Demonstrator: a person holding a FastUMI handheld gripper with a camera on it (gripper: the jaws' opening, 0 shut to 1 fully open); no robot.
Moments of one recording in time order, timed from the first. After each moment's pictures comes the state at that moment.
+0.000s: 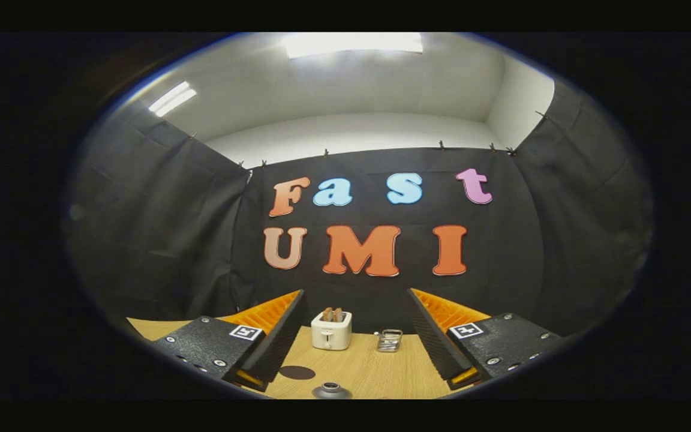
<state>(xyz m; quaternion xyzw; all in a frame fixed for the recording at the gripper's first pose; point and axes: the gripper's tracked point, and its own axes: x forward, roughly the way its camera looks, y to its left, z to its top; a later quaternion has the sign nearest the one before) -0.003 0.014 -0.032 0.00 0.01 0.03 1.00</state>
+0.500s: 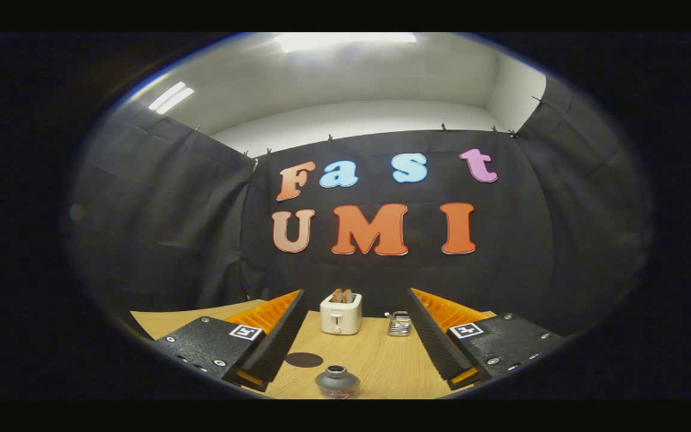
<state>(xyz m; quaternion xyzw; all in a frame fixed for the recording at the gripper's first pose) -0.017 0.022 -0.102 0.02 0.05 0.05 1.00</state>
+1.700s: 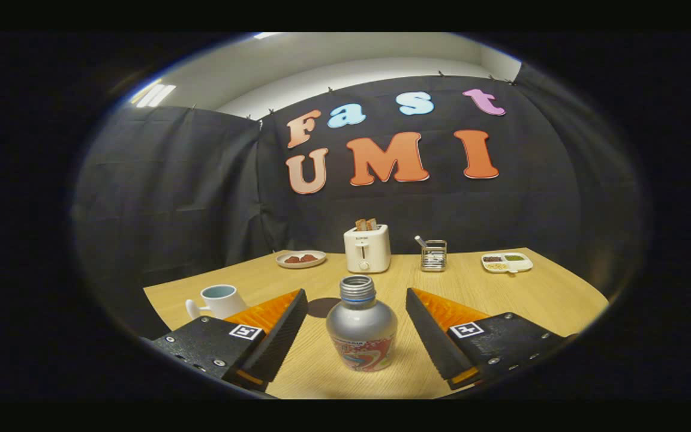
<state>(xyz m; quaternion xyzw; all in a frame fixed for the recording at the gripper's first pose) -0.060 0.054 -0.281 0.06 0.21 0.11 0.97</state>
